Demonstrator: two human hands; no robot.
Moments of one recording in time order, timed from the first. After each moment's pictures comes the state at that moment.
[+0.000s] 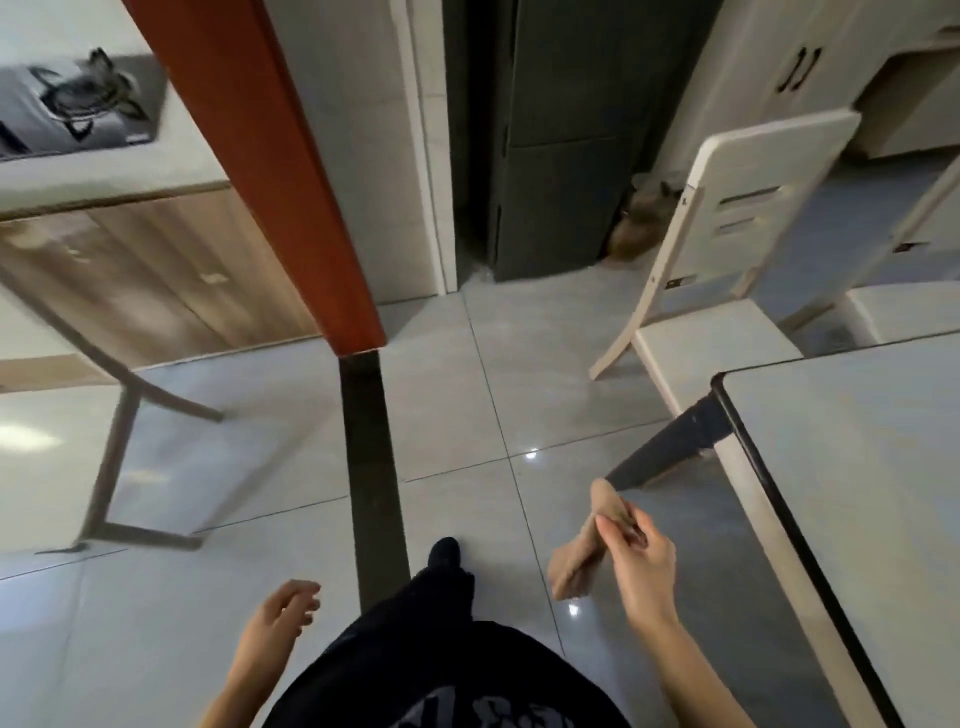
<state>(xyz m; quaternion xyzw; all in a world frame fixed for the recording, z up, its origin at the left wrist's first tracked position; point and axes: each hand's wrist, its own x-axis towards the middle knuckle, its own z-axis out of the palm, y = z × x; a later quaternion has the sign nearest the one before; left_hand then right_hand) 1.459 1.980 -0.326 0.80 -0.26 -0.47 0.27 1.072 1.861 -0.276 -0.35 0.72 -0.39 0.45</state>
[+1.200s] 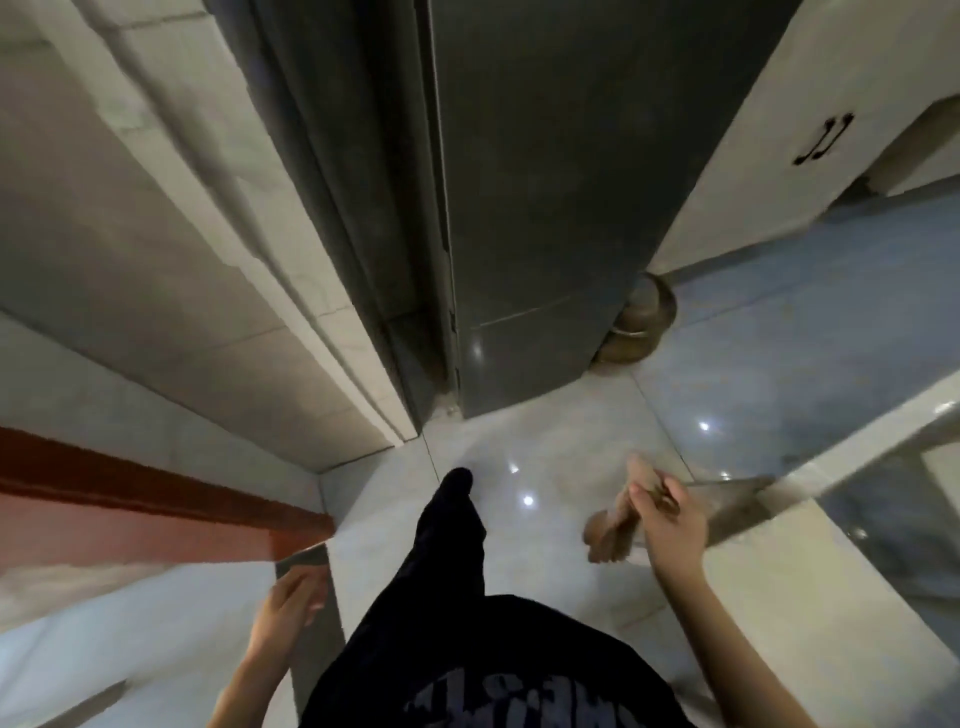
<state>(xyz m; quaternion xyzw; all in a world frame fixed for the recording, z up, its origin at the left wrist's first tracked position) 1.487 1.239 -0.342 0.80 -0.25 -0.49 0.25 1.050 1.158 -0.315 -0.33 0.79 -0.38 0.34</state>
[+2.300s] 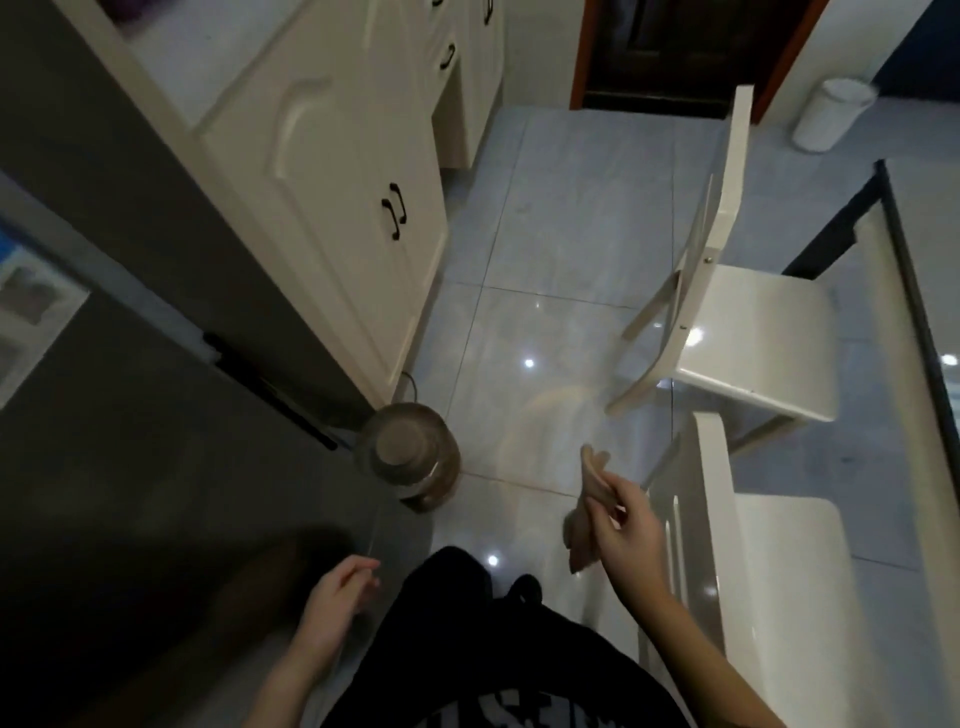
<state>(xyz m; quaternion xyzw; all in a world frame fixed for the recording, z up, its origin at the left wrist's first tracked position) 1.050 0.662 -0.319 0.51 -0.62 -0.59 -0.07 0.809 0.923 -0.273 -0.10 0.85 -0.50 0.13</state>
